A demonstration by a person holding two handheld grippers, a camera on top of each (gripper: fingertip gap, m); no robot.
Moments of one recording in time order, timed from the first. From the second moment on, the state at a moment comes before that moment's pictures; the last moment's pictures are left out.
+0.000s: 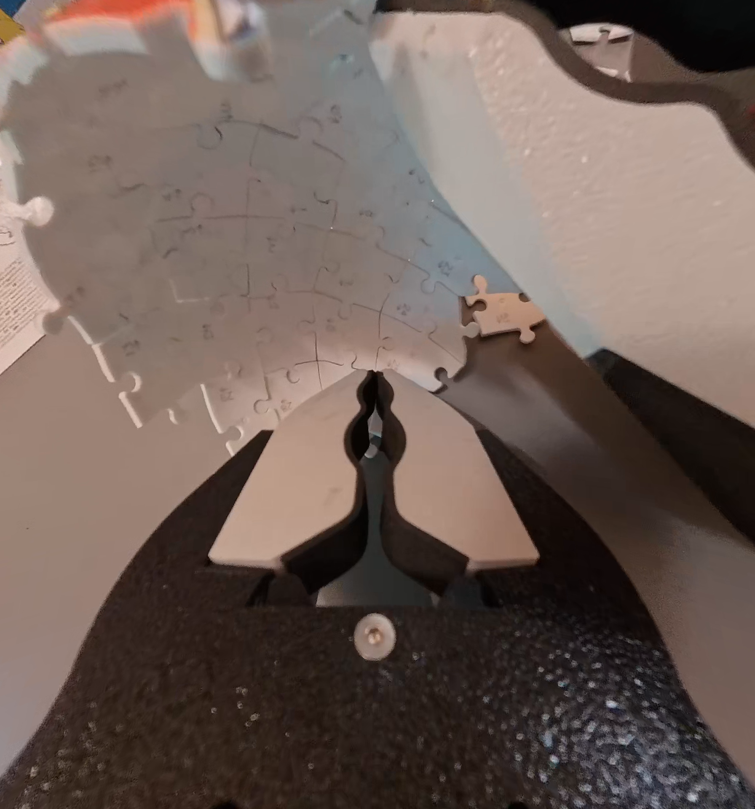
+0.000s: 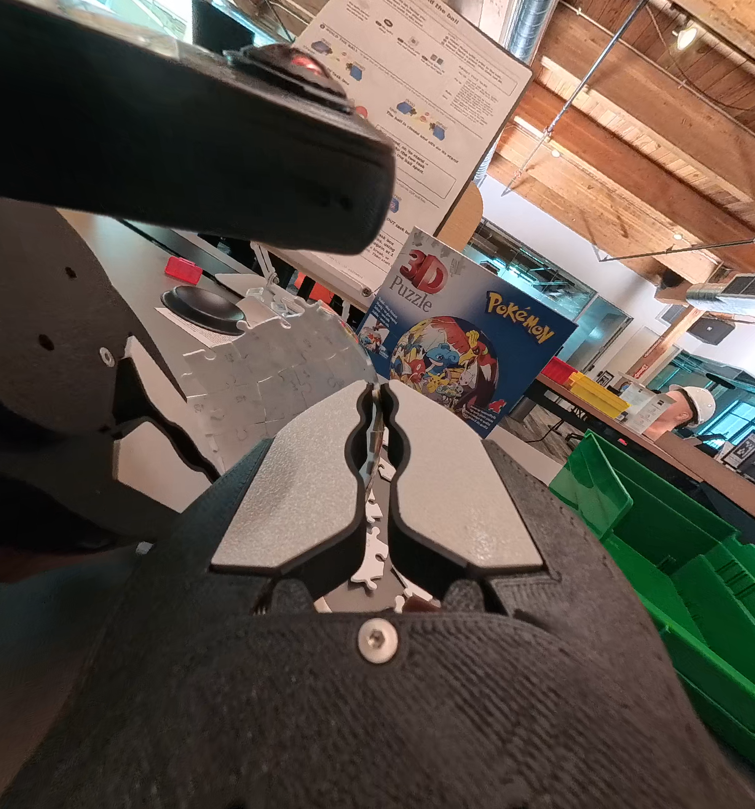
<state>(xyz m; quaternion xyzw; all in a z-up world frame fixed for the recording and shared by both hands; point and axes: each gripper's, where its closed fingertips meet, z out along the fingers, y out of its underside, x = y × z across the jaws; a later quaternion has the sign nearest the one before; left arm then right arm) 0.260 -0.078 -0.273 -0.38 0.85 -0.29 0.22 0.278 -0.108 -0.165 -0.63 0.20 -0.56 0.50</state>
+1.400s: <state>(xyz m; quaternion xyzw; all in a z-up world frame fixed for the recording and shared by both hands) 0.248 -0.075 -0.269 -0.37 0.84 -0.33 0.21 0.276 -0.108 -0.164 -0.63 0.20 -0.56 0.50</state>
